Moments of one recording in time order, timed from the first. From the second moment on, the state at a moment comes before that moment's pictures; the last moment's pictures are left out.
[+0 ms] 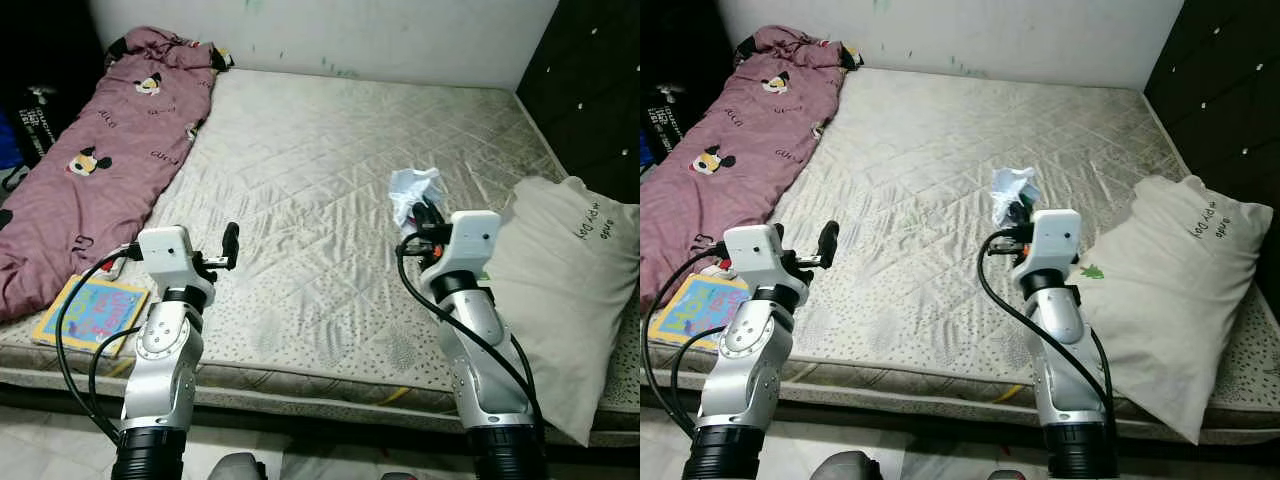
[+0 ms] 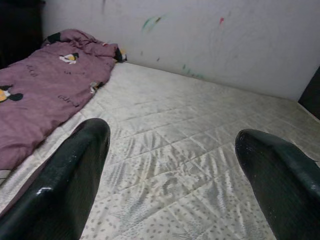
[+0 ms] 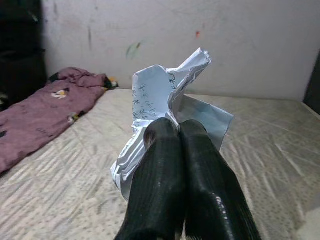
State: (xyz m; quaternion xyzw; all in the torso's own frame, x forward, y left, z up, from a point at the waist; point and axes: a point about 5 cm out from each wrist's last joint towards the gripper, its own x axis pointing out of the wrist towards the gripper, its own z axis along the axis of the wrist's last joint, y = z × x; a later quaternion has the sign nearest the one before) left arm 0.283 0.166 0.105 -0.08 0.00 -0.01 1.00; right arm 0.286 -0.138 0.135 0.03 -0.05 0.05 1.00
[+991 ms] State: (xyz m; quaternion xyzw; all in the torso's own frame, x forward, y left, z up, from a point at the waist) left arm 0.287 0.165 0.109 -0.07 -0.01 -0.02 1.00; right arm 0.289 -0.132 0.136 0.03 -0.05 0.07 1.00
